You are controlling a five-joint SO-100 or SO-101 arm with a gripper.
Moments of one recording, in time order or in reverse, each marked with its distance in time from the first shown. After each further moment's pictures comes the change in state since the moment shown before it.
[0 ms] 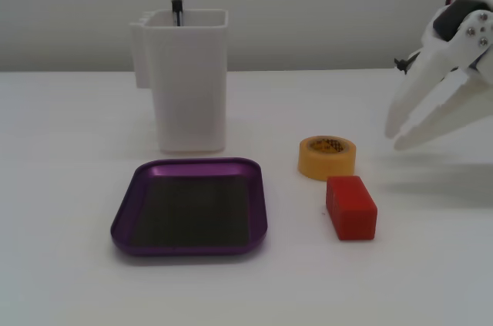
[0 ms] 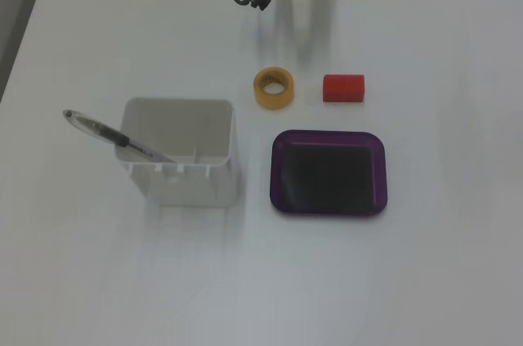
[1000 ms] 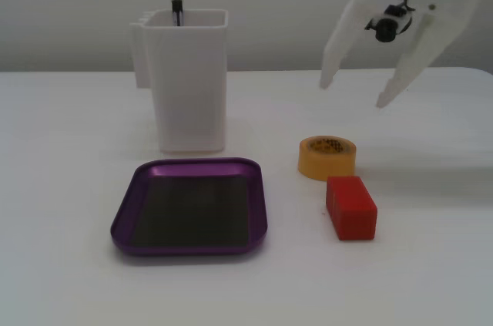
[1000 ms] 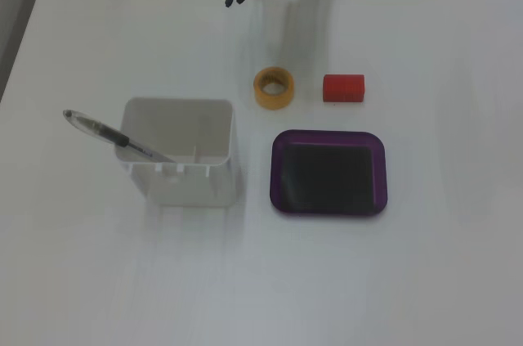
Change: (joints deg) arm 6.4 -67.9 -53.3 8.3 0.0
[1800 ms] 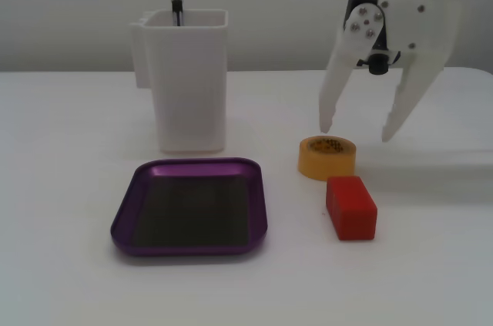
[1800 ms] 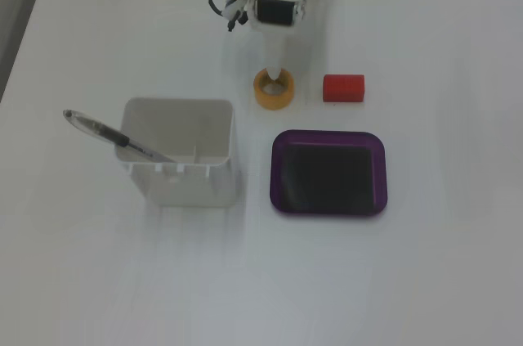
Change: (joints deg) arm 0.2 -14.8 -1.3 -2.0 0.0
